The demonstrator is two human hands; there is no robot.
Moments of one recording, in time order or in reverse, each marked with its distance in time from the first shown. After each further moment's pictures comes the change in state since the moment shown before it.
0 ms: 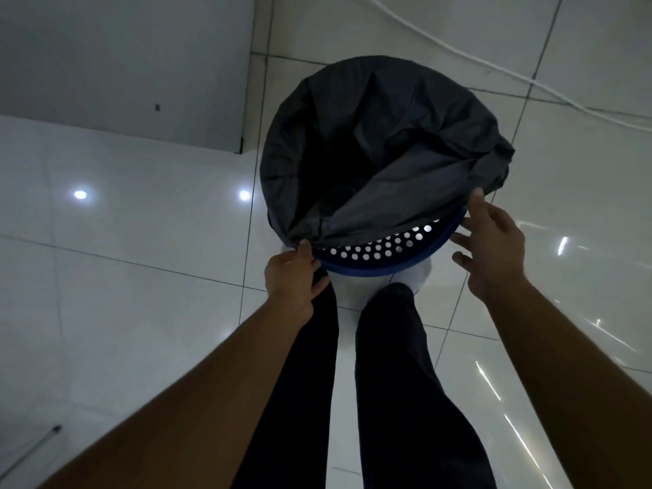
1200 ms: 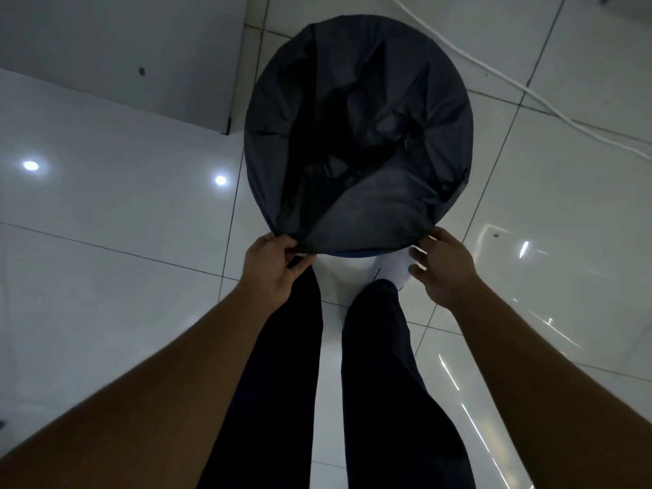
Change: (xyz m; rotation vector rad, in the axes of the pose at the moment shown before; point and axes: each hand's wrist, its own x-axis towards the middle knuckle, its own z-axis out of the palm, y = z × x) left_hand 0.046 0.003 -0.023 -0.334 -0.295 -0.080; right_hand 0.023 0.049 0.021 -0.035 -0.234 0.198
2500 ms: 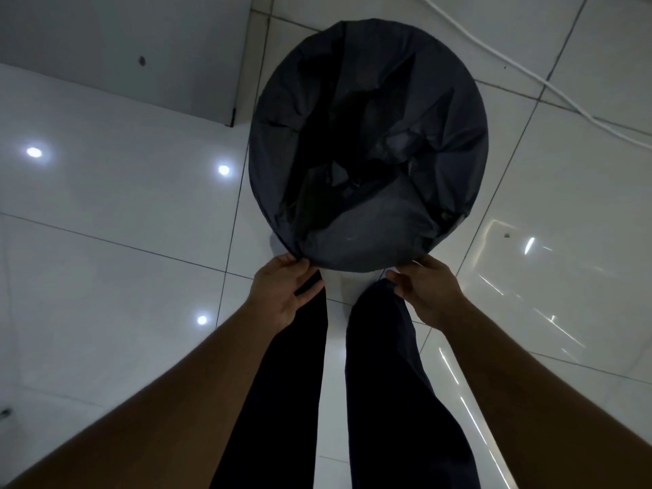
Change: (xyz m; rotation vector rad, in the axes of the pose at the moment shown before) left_hand 0.002 -0.022 -0.016 0.093 0.039 -0.139; right_hand 0.002 0.035 0.016 -0.070 -0.051 0.126
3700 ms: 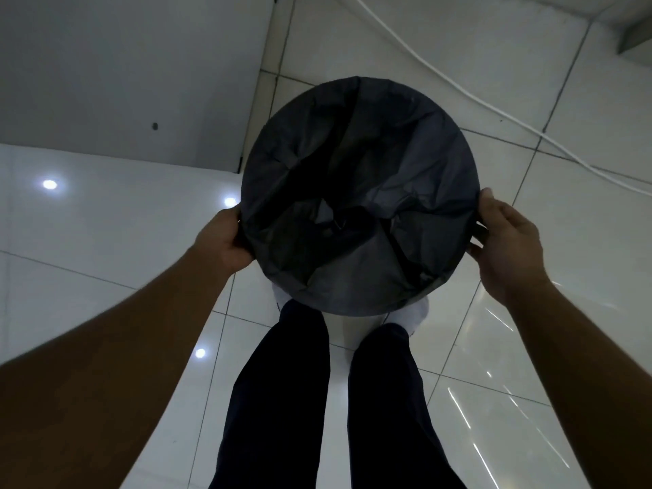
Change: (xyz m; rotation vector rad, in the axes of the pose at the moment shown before) left_hand 0.031 0.147 0.020 -0.025 -0.036 0.132; right_hand 0.002 -0.132 -0.015 0.002 0.088 -0.557
